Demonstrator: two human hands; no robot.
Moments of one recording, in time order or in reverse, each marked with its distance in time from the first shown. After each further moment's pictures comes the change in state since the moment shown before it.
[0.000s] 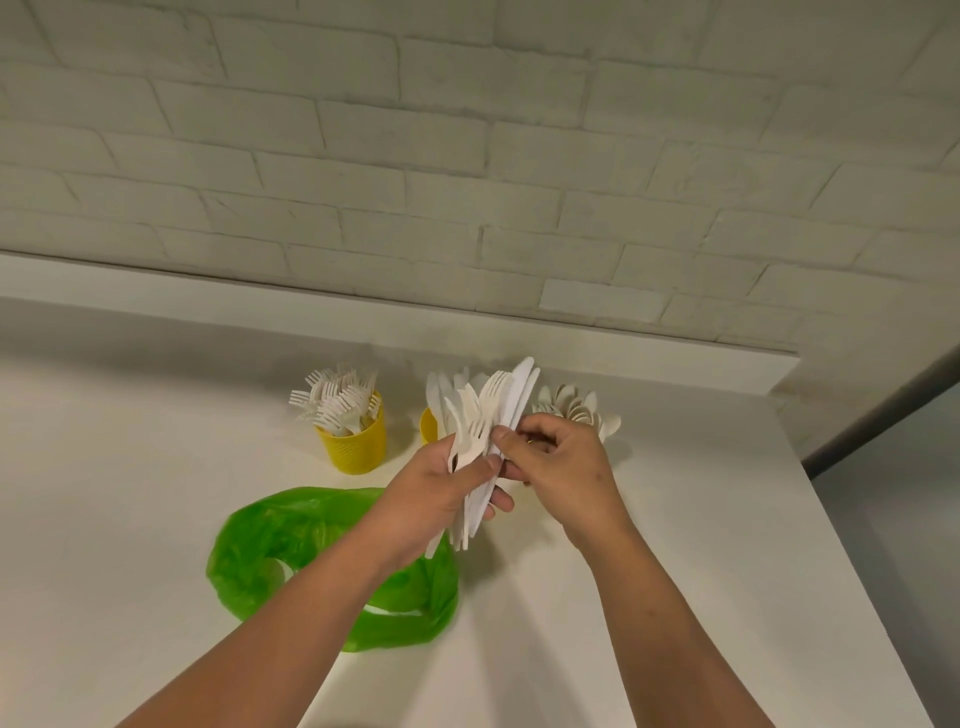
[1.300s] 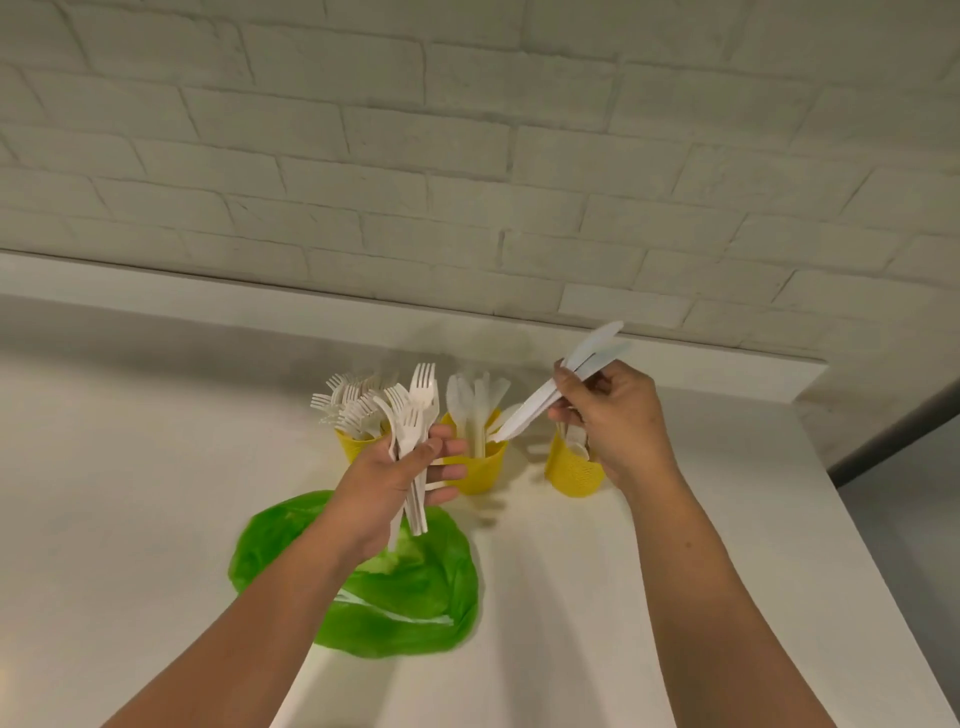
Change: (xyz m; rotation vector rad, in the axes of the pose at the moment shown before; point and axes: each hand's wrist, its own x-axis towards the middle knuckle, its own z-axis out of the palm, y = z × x) left_hand 0.006 -0.016 -0.067 -0.198 0.244 -0.030; right_hand 0.059 -0.010 -0.019 0.120 0.162 -0.096
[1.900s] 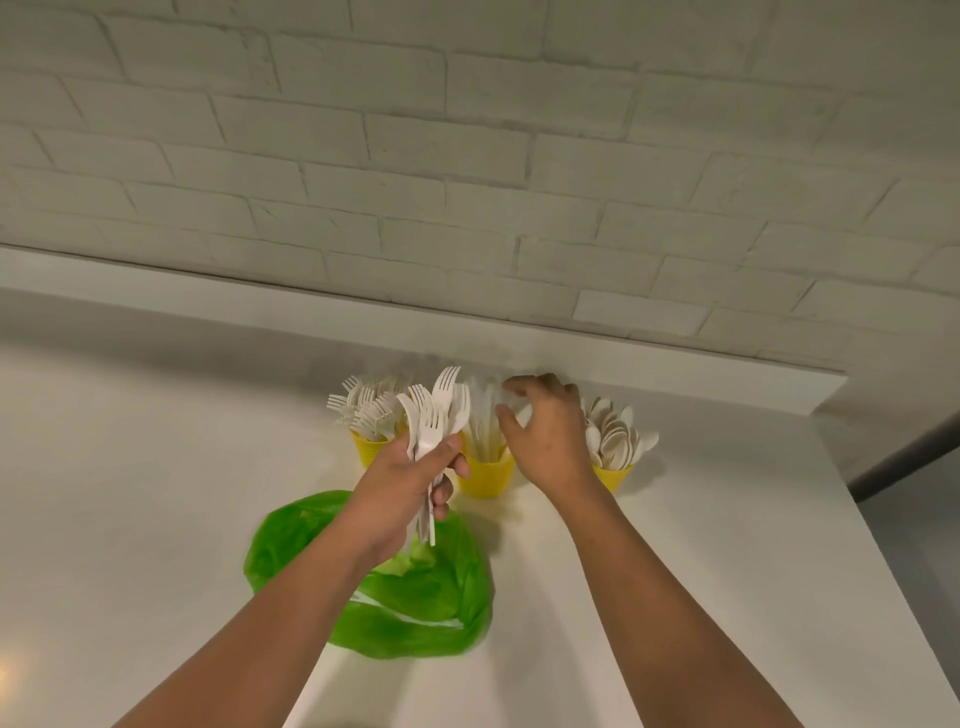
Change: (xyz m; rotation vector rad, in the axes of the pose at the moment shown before) left_hand -0.013 0.012 0.011 0.082 0.000 0.055; right_hand 0.017 0.063 0.060 -0.839 -0.006 -0.405
